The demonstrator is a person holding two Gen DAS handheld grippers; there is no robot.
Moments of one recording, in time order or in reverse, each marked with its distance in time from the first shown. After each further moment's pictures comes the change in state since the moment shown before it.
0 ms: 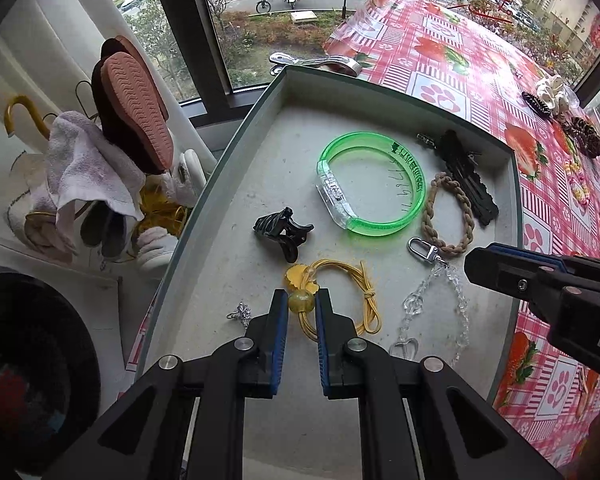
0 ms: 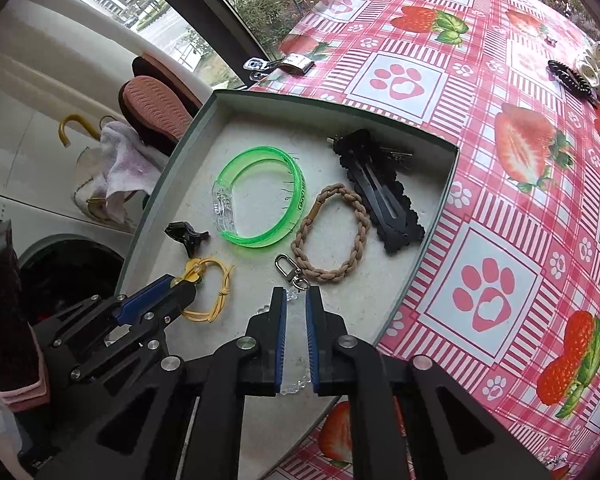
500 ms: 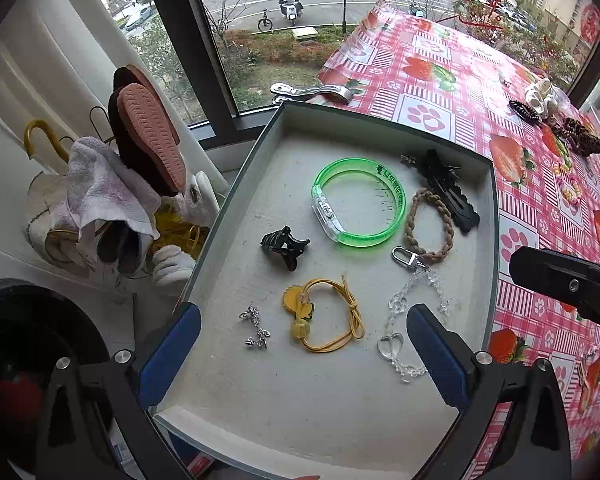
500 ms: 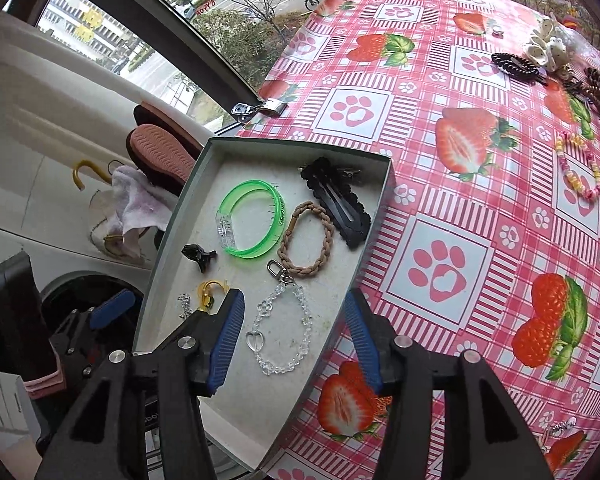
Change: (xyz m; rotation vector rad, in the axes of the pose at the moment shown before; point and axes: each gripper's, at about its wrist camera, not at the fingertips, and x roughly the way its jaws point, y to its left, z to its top) left arm -0.031 -0.012 -0.002 0.030 -0.067 0.043; right arm -0.055 -0.028 -0.019 0.115 -0.108 0.031
